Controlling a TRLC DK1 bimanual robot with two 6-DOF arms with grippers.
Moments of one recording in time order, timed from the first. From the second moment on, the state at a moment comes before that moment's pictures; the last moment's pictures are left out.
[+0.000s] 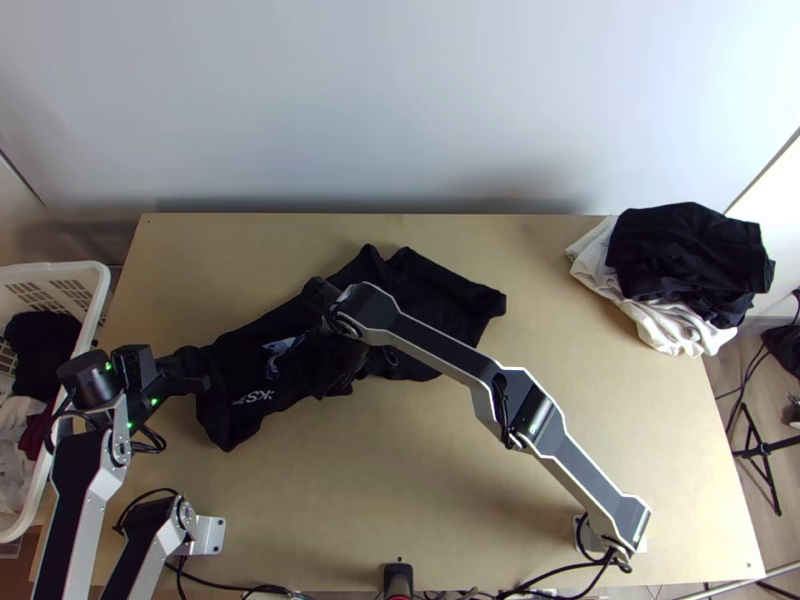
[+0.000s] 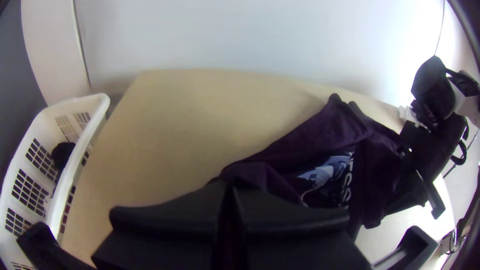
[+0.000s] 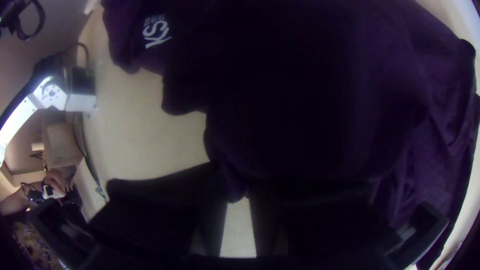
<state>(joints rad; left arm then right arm) 0.28 0.73 0.51 -0.37 0.25 0.10 0.99 2.46 2.36 -1.23 -0.31 -0.01</state>
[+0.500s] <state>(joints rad) 0.34 0.78 0.75 -0.36 0.23 0.06 0.81 2.20 2.31 -1.27 -0.22 0.00</state>
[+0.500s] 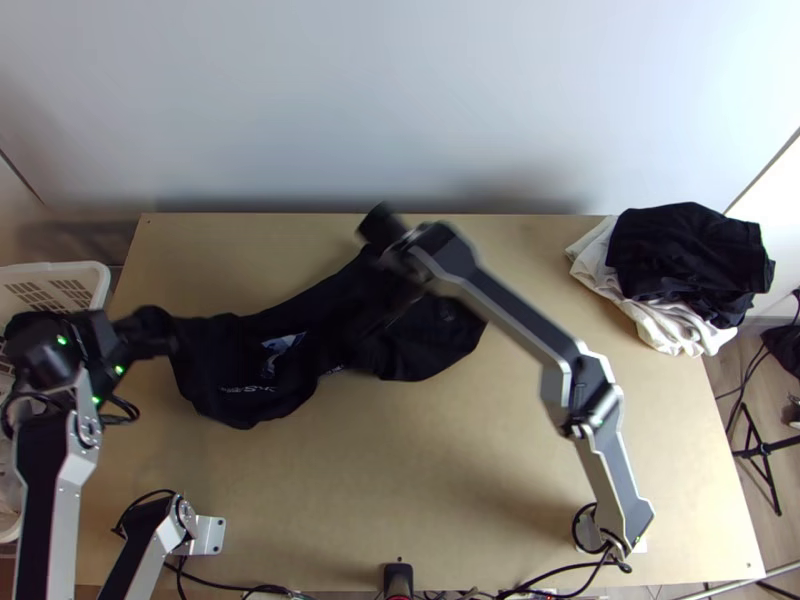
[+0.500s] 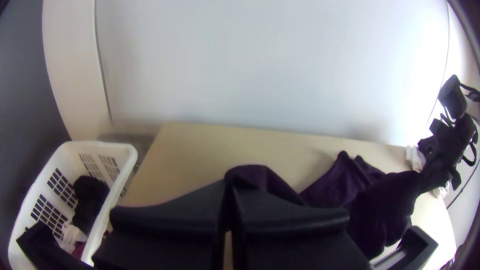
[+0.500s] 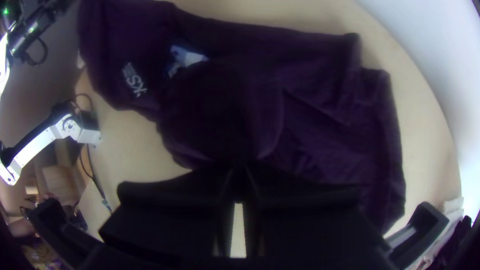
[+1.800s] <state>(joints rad) 0.54 1.11 2.01 -0.48 0.22 -0.25 0.80 1.67 2.34 -1.22 0.35 -0.20</state>
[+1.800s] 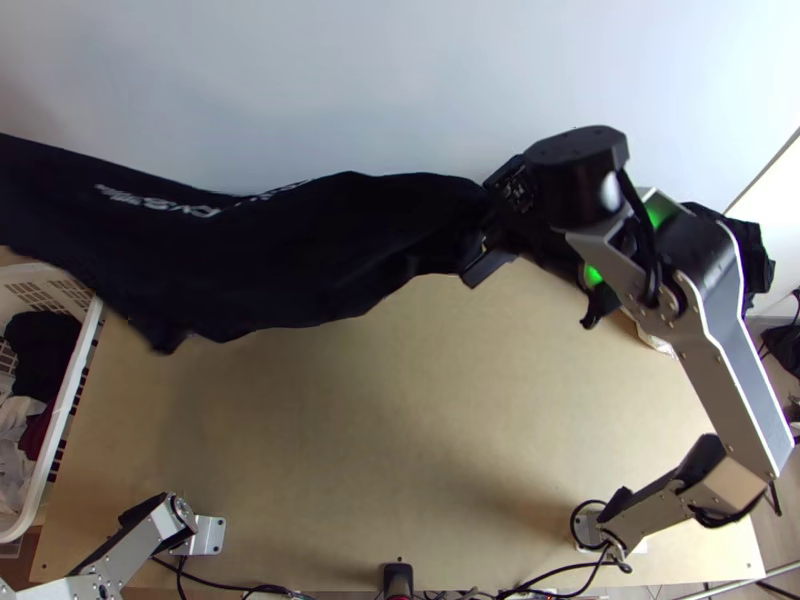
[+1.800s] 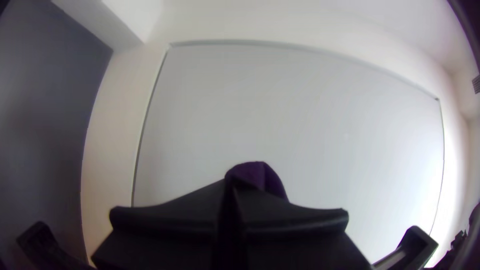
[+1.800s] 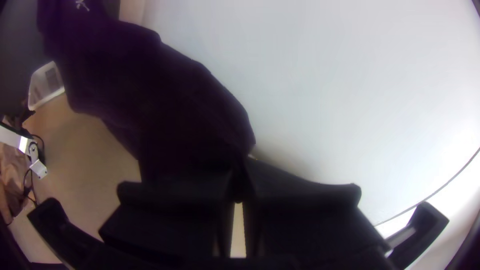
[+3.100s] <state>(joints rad) 0.34 1.35 1.97 -0.37 0.09 -0.34 0.92 1.56 2.00 -1.19 0.41 -0.24</state>
